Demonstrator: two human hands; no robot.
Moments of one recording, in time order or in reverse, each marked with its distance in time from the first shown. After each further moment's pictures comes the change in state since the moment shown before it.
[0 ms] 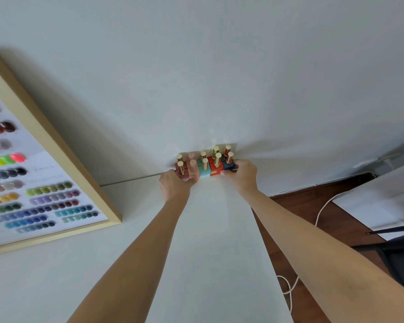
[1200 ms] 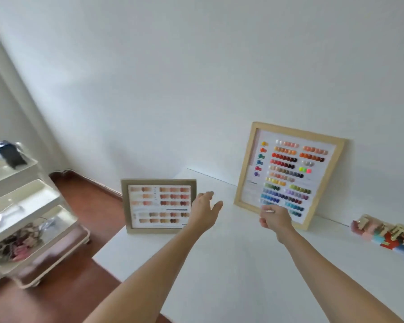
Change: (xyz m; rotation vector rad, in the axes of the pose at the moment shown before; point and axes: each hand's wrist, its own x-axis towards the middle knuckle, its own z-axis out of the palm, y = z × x) left_hand -0.302 -0.268 -0.446 -0.076 0.403 0.043; right_hand -0.405 -0.292 0.156 0.203 -0.483 -0.069
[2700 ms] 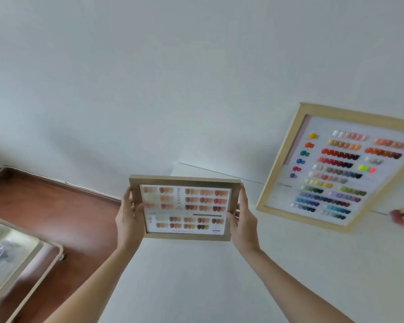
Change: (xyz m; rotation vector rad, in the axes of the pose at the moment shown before) left_hand 0.215 -0.239 -0.105 -0.212 0.281 -0.086; right_hand 0.097 -0.019 0.237 -0.188 0.135 -0.558
